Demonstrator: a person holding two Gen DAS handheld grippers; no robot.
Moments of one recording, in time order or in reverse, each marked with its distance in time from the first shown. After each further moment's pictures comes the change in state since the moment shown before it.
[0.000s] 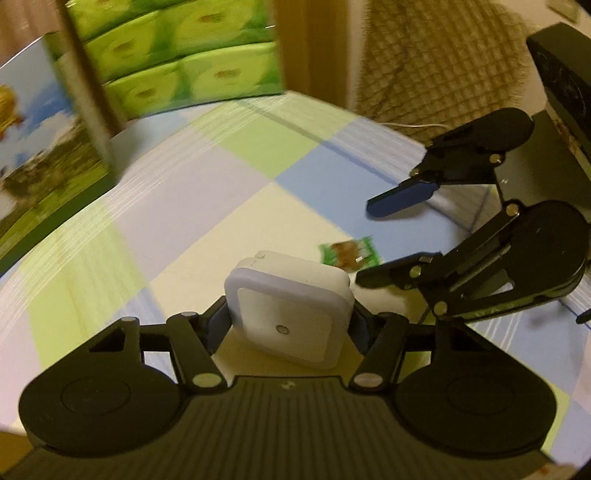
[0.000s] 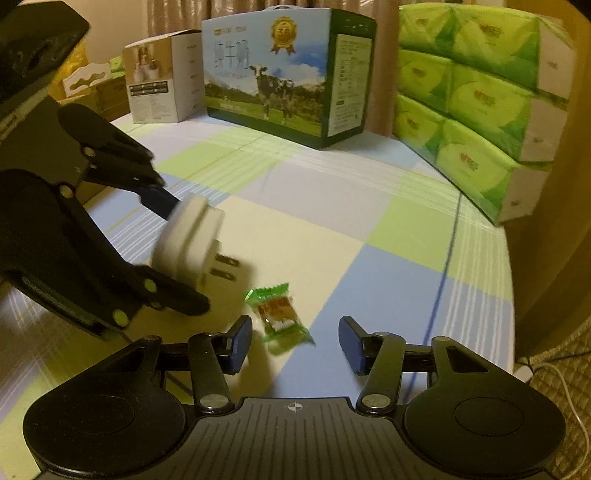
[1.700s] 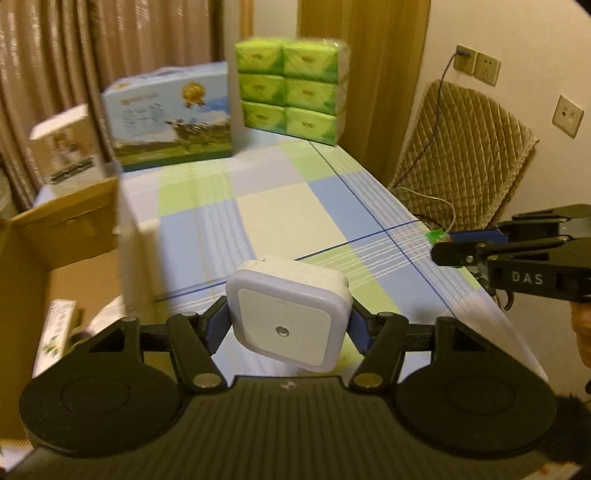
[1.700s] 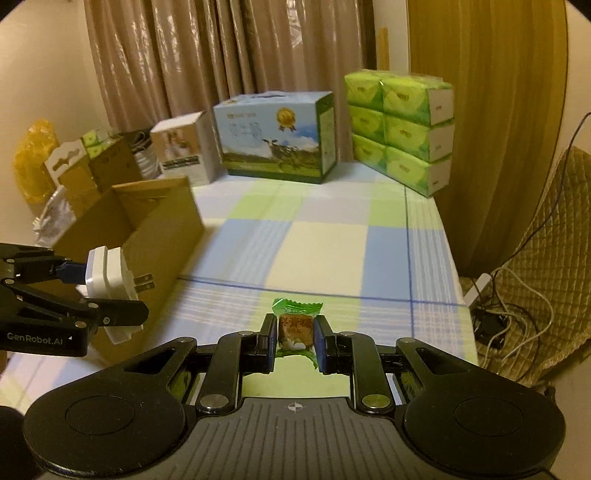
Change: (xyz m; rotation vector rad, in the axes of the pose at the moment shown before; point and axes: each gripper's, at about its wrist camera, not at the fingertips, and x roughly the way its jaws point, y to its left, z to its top) left arm -0.276 -0.094 -0.129 -0.372 -0.157 0.165; right arm -0.252 0.164 -0.018 0.312 -0.074 -0.108
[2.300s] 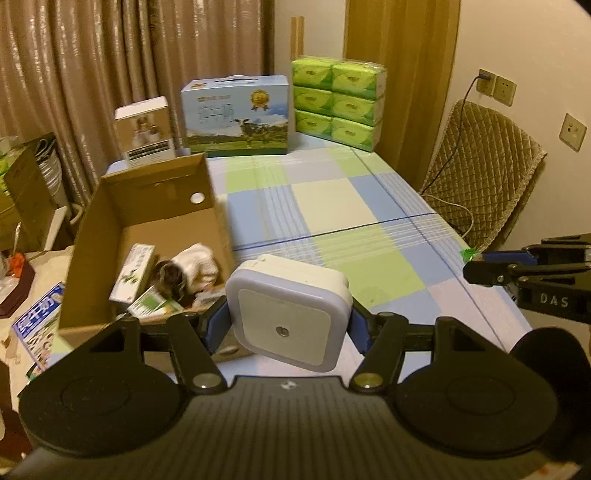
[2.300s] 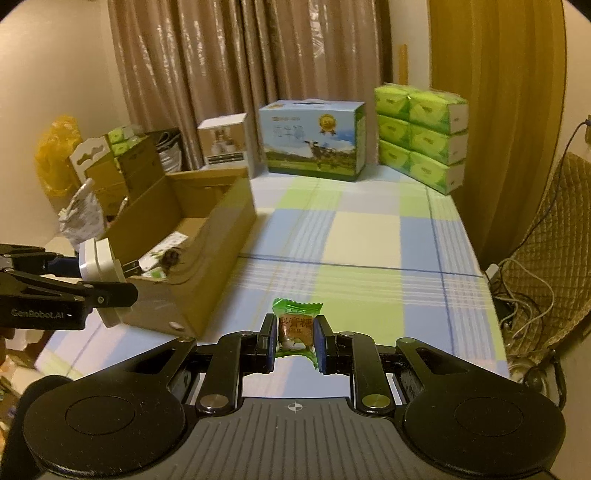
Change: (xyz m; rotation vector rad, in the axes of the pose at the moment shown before) left arm -0.115 0.027 -0.073 -0.087 -0.035 0.104; right arm -0.066 0.092 -0.049 -0.025 -0.025 0.017
